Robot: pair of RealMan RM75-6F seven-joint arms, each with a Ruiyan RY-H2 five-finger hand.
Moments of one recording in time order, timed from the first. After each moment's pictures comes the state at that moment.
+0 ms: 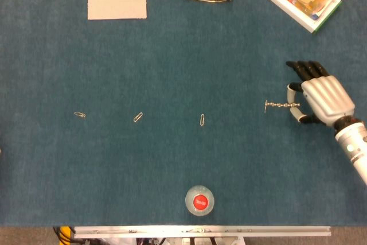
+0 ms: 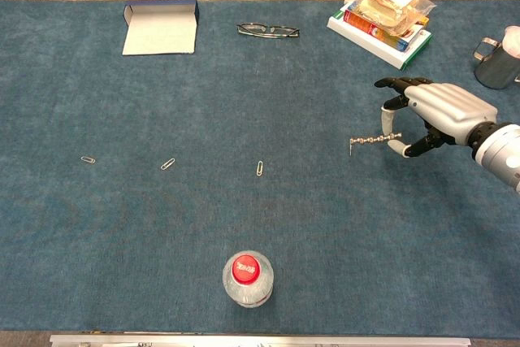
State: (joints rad) left arm -0.06 -1.19 0.03 -1.37 1.46 1.34 -0.08; right arm 0.47 -1.41 0.04 -1.62 -1.21 1.00 -0.30
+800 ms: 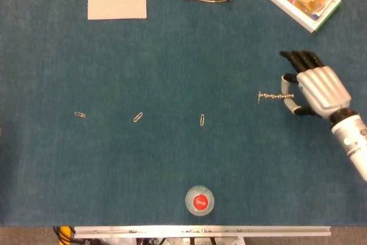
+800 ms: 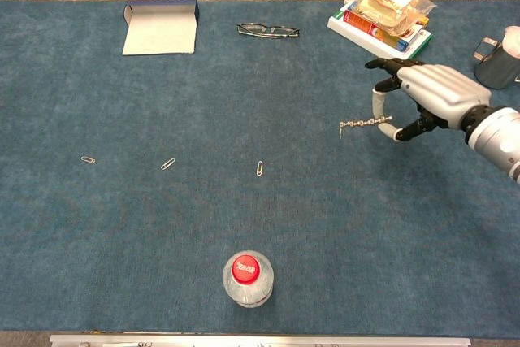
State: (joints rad) left arm -0.07 -1.21 0.00 -1.39 1.48 1.40 -0.07; right arm 0.50 -1.41 0.08 -1.63 -1.24 1.01 -0.27
